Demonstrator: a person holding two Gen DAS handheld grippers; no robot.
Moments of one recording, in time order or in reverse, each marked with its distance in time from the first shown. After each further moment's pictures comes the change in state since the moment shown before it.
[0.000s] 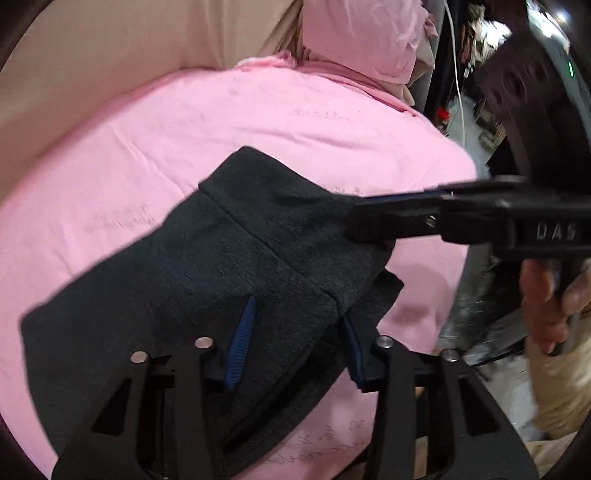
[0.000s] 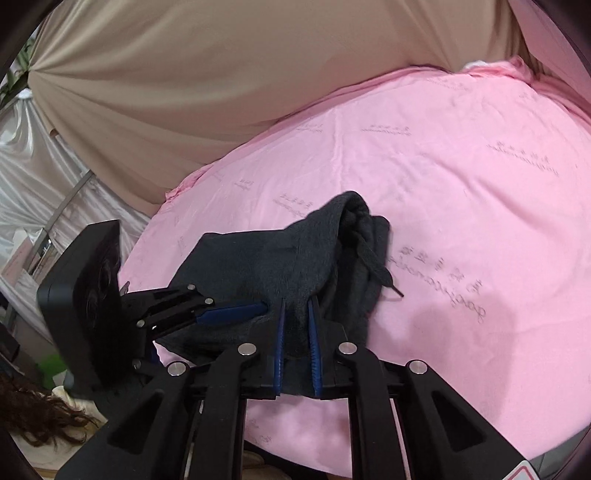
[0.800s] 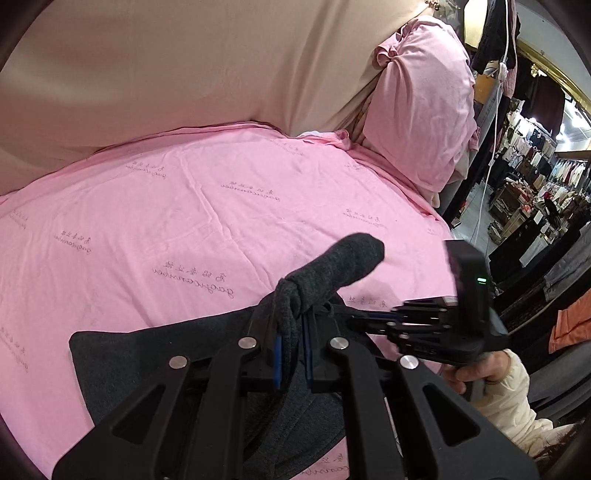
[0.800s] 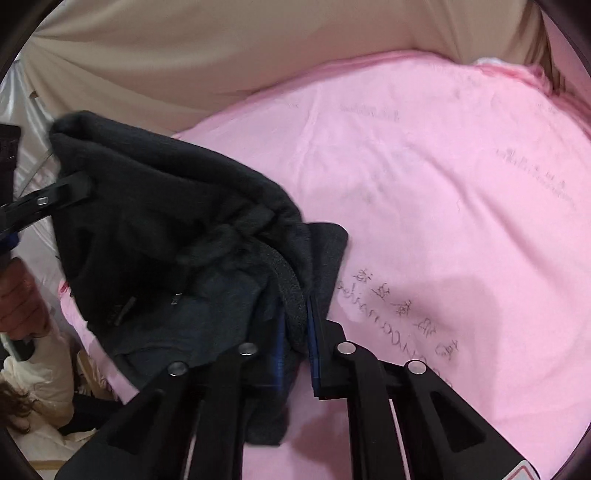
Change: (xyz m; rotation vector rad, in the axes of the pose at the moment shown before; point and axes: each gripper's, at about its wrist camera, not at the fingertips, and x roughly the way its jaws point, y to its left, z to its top) left arm -0.085 0.073 0.060 -0.248 -0.210 0.014; right arm 0.026 -0.016 0.027 -0.188 0.052 -0.153
